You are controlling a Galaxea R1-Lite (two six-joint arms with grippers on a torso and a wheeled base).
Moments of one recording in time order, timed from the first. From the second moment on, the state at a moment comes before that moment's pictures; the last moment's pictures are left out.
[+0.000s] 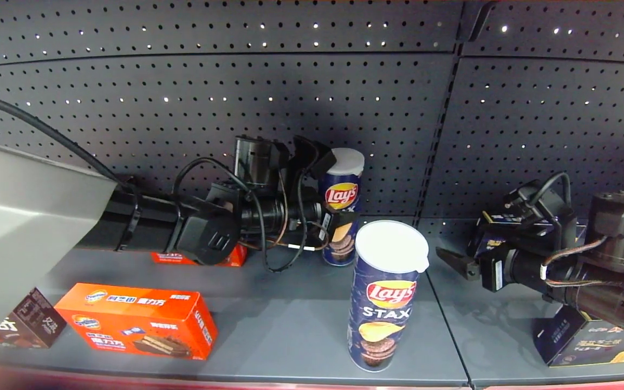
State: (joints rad) left arm -0.52 2.10 -1.38 -0.41 -0.40 0.15; right arm 0.37 1.56 -0.57 -0.76 0.04 -0.17
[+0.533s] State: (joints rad) left arm -0.55 2.14 -1.41 -0.41 -0.40 0.15; right arm 0.37 1.58 -0.58 -0.77 0.04 -0.17
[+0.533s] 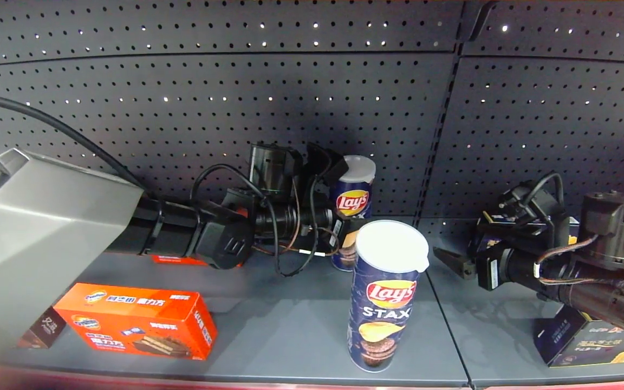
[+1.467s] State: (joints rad) left arm -0.54 2.10 -1.39 -0.41 -0.39 0.15; right arm 0.37 1.58 -0.56 -0.76 0.04 -0.17
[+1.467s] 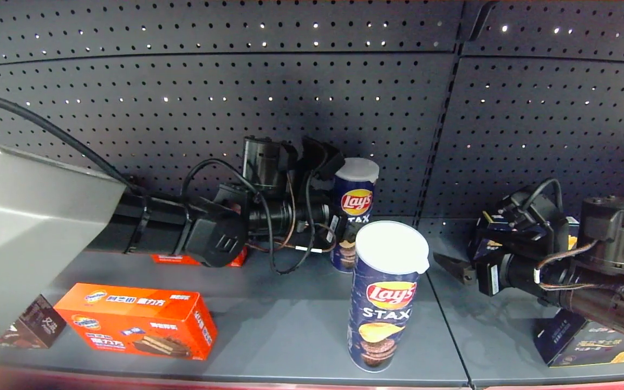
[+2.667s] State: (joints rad) left arm -0.50 1.60 -0.94 -0.41 -0.09 0.15; right arm 0.46 1.50 -0.37 -0.82 0.05 -0.17
